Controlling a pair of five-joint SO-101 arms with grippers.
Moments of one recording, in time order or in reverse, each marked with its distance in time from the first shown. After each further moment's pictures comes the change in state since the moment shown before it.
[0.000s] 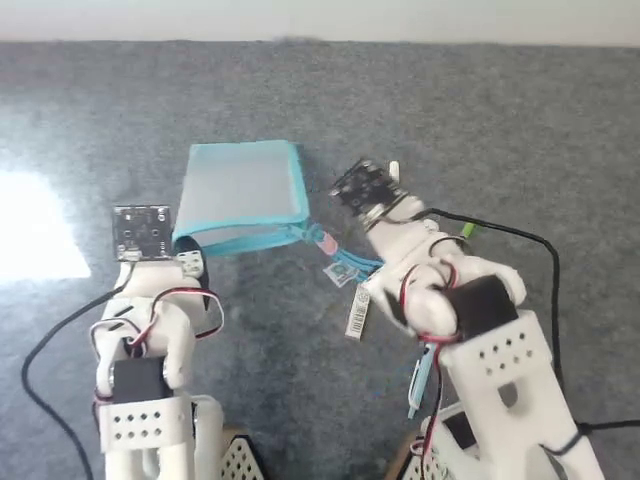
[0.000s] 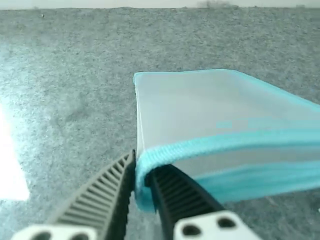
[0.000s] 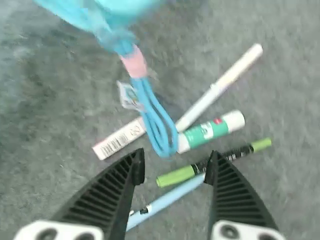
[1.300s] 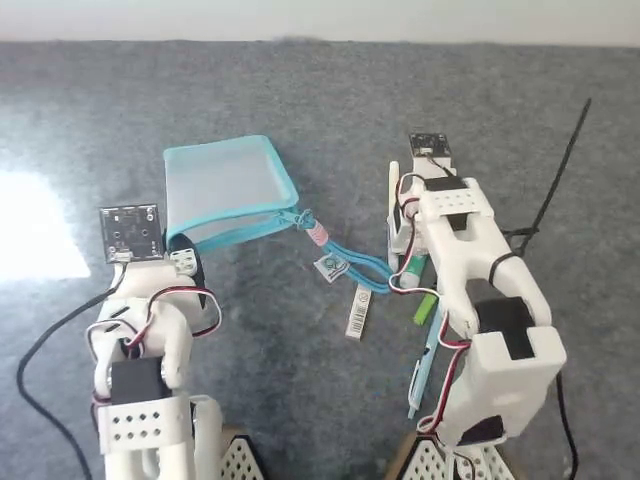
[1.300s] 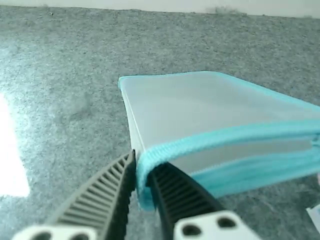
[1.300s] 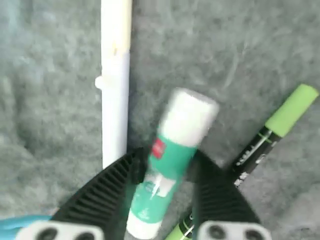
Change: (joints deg) left arm -0.6 0.0 0.1 -0.4 1.9; right arm 13.6 60.5 -17.6 -20.1 -25.8
